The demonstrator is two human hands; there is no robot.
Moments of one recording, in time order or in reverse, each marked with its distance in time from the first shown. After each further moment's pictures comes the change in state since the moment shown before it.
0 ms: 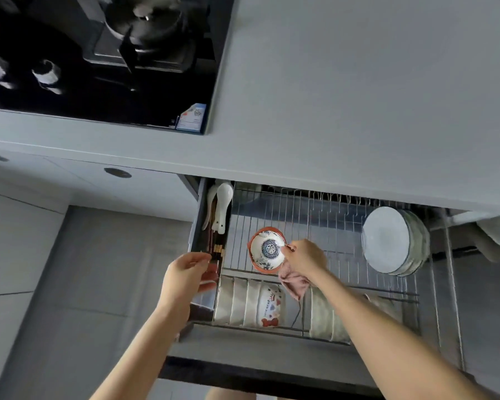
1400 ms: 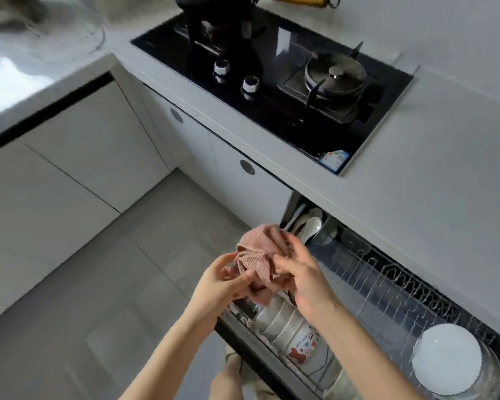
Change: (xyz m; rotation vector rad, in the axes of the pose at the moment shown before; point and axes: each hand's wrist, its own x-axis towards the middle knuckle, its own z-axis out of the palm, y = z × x) left_hand -0.093 -0.028 -0.087 -0.455 0.063 0.147; right_hand -0.155 -0.181 -0.026 0.960 -0.639 -0.318
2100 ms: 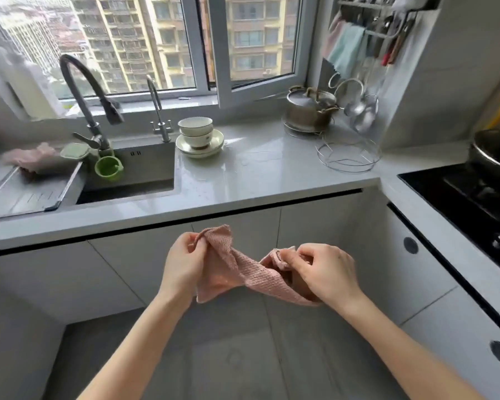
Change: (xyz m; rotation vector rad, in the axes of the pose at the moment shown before) left_hand -0.117 0.089 -0.519 -0.126 1.014 0.426; right_hand 0.053 0.006 0.520 -1.444 -0.256 -0.916
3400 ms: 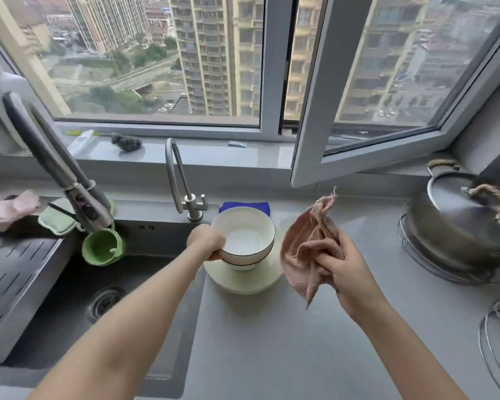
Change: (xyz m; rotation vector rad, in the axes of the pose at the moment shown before) left_hand 0.652 0.055 0.060 0.496 0.023 -0.570; right_hand 0.608 -0.071 0.172 1.168 -0.416 0.263
